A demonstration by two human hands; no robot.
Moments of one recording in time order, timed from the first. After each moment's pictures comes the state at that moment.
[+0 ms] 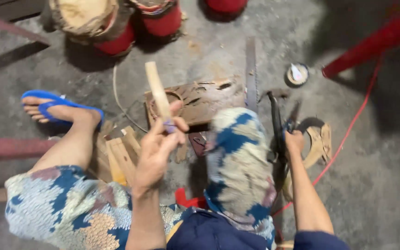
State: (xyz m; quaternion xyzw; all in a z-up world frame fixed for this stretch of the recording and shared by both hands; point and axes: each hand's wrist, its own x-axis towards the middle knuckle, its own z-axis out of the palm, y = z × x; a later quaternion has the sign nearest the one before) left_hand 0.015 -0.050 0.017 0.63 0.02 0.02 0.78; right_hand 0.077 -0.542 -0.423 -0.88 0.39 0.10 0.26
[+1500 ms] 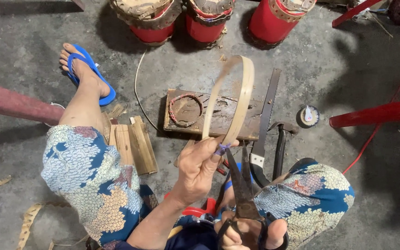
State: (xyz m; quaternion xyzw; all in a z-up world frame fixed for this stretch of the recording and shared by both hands) left_hand 0.000 -0.061 0.010 0.67 -0.07 0.25 0.69; right_hand -0.088 -0.243 -0.002 -0.07 0.08 0.32 0.94
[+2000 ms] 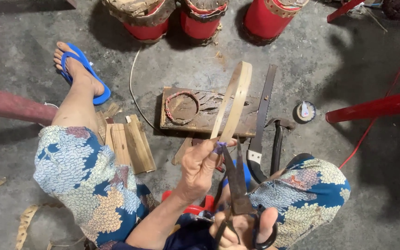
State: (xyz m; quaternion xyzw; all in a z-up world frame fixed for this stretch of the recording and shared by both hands) left_hand -0.007 -0.081 -0.023 0.58 -0.05 0.21 0.79; right_hand -0.085 -0.240 -0.018 -0.05 -0.02 0.35 0.94
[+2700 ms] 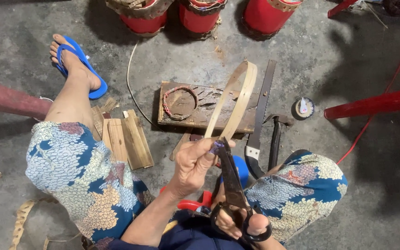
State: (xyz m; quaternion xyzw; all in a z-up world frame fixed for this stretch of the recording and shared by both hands) left_hand -0.001 -0.074 0.013 0.55 -0.05 0.24 0.80; right_hand -0.061 -0.280 -0.071 -0.25 -0.11 0.46 0.85
